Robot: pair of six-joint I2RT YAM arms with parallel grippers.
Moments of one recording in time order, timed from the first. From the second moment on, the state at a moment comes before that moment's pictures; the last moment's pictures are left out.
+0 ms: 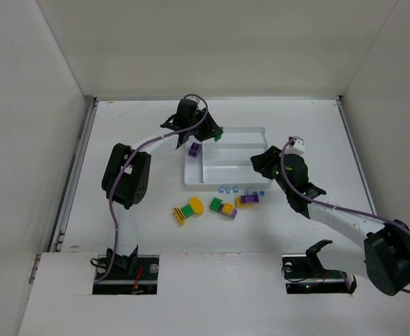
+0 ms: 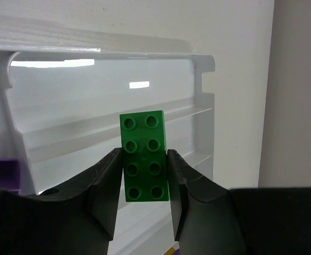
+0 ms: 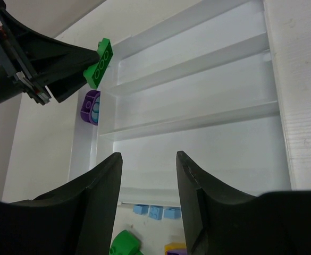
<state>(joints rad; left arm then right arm) -0.44 2.04 1.49 -0.04 0.30 -0.81 0.49 1.16 0.53 0.33 0.21 0.74</state>
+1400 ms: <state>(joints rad) -0.57 1.45 0.94 0.14 0.08 -0.76 0.86 1.13 0.56 0.16 0.23 0.59</state>
